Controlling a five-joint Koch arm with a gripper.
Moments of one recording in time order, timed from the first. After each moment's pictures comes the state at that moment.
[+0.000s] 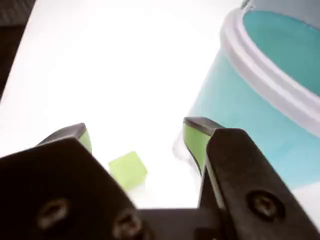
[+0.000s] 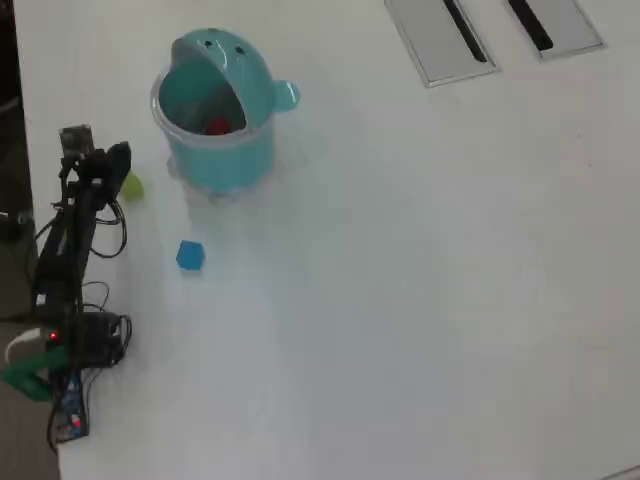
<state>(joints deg) -70.0 104.2 110.2 20.0 -104.0</state>
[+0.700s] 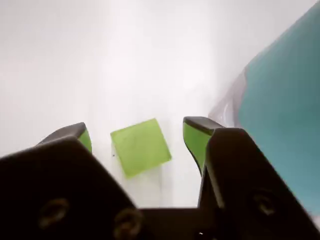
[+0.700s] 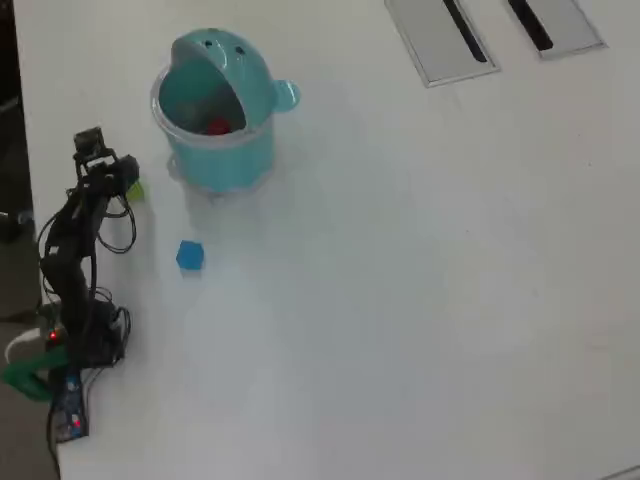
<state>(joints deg) -72.2 81.2 103.4 19.0 -110.1</state>
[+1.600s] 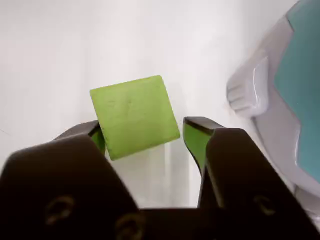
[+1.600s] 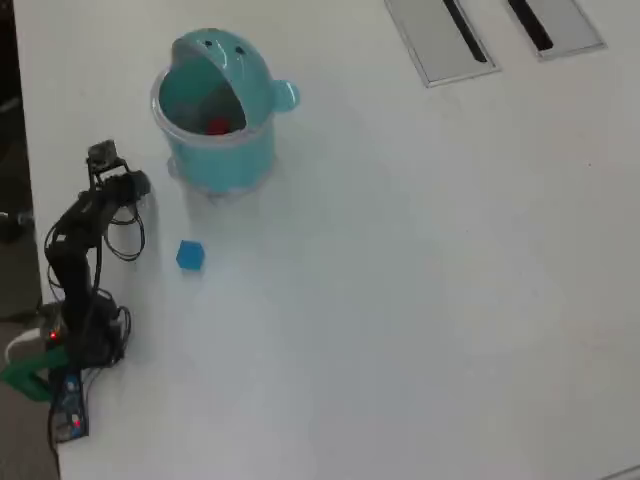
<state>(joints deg) -70.1 73.5 104.6 18.9 -113.4</state>
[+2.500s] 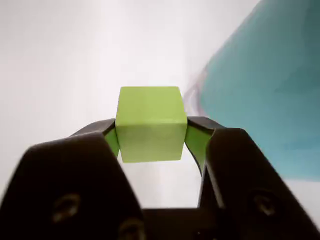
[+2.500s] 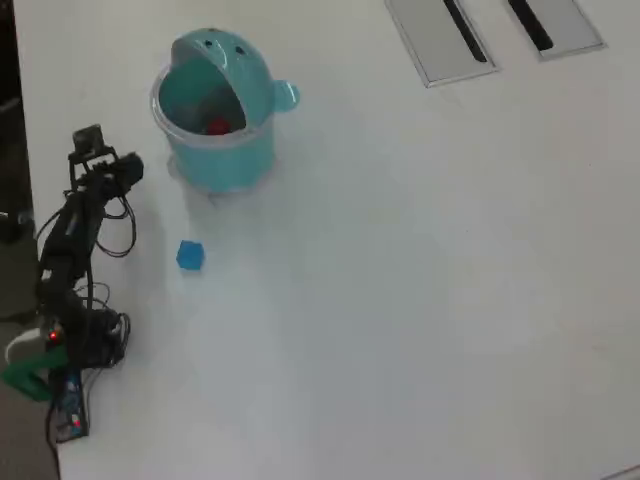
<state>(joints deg) -68.2 95.2 104.8 30.6 -113.4</state>
